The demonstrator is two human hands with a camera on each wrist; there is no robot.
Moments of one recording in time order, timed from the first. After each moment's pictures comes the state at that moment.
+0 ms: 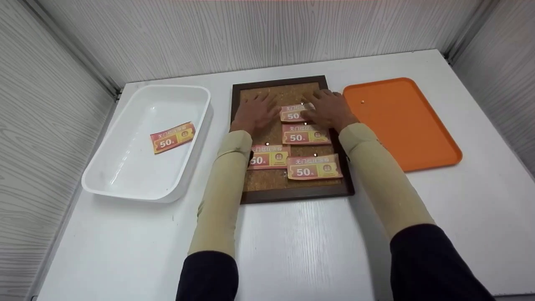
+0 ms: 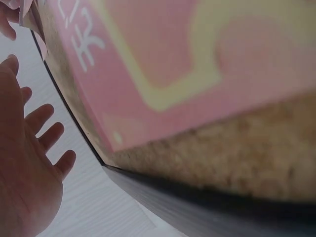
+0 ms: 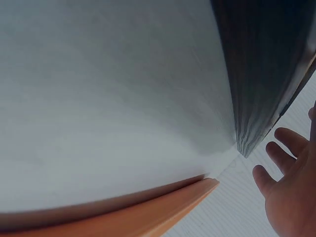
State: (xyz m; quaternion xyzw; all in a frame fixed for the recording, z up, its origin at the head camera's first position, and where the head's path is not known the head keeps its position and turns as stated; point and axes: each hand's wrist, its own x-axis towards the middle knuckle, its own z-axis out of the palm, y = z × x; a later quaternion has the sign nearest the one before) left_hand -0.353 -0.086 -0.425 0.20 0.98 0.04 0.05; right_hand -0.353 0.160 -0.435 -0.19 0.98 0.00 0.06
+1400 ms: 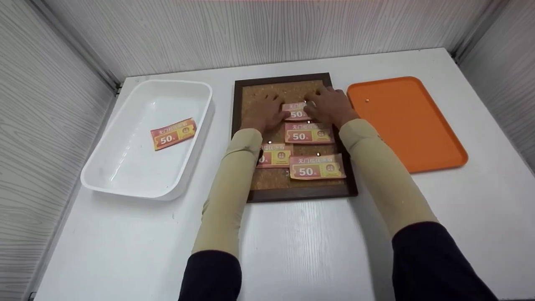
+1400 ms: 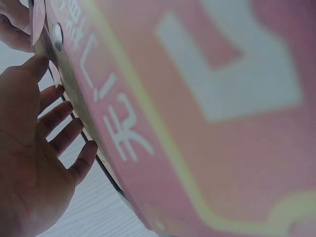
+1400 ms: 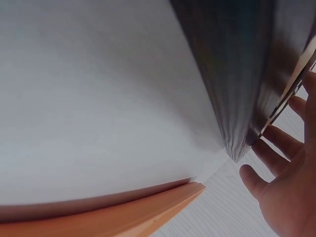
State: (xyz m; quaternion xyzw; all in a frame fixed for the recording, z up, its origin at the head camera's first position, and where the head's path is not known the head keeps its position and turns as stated) left_hand -0.341 -0.058 -0.423 0.18 0.98 0.04 0.09; right_hand -0.349 0.155 -0.428 -0.19 0.98 0.00 0.05
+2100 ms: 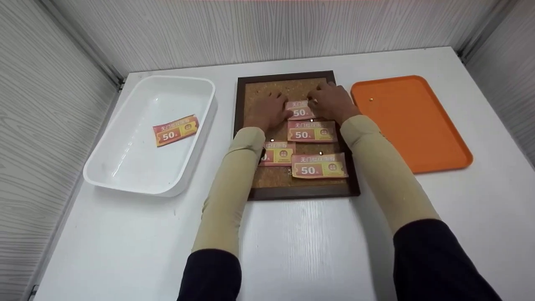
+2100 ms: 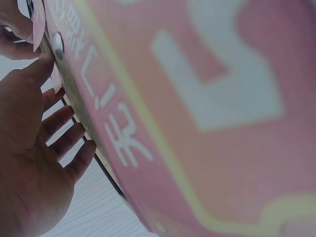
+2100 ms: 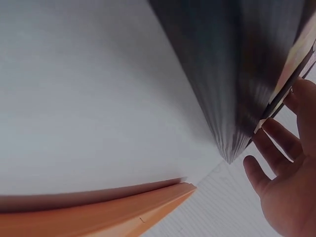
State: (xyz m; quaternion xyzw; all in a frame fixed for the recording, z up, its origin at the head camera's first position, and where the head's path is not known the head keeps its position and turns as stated) left_hand -0.340 -0.057 -0.426 0.19 0.98 0.00 0.07; right_hand -0.353 0.151 -0.425 -0.23 0.97 -0.03 0.01
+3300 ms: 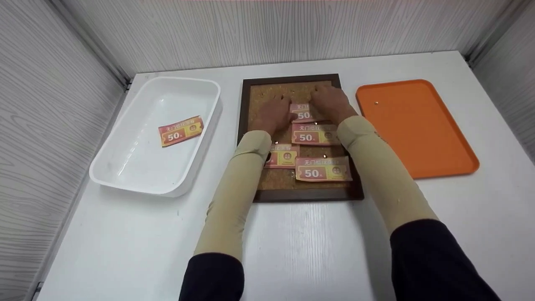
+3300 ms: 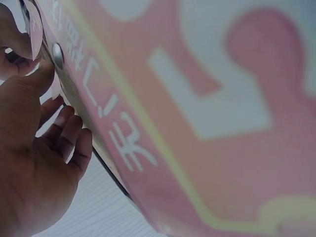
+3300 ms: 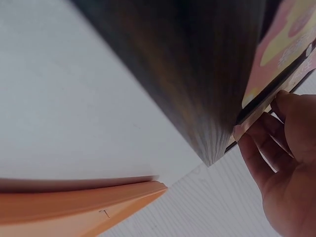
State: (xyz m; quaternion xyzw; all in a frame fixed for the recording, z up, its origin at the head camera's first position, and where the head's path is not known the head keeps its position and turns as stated) left_hand -0.342 -0.042 -0.421 0.13 0.98 0.08 0.10; right_hand -0.360 0.138 -0.420 -0.23 0.97 0.05 -0.02
